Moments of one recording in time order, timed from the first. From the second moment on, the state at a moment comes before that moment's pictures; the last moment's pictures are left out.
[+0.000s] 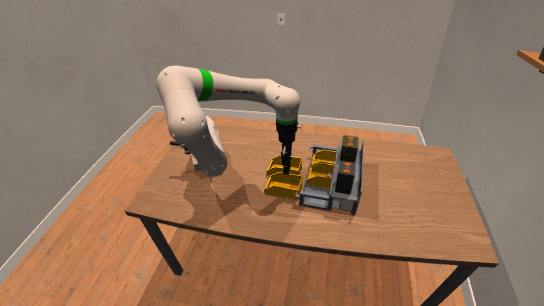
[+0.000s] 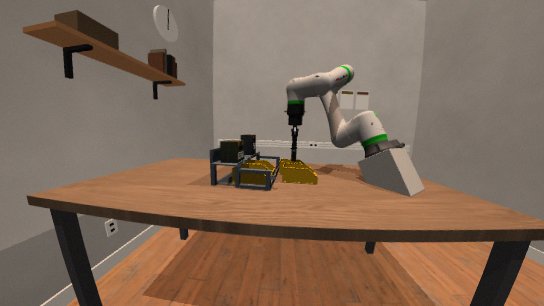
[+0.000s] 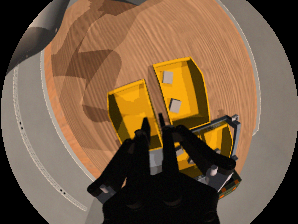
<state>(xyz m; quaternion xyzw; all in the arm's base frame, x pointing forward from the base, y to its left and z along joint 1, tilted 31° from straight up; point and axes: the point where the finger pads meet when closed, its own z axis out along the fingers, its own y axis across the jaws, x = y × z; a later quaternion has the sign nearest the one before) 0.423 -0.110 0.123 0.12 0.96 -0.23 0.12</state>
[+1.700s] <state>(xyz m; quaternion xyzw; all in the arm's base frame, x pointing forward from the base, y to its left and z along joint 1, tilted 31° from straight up) 0.430 -0.130 0.085 0.12 0.96 -0.23 0.12</state>
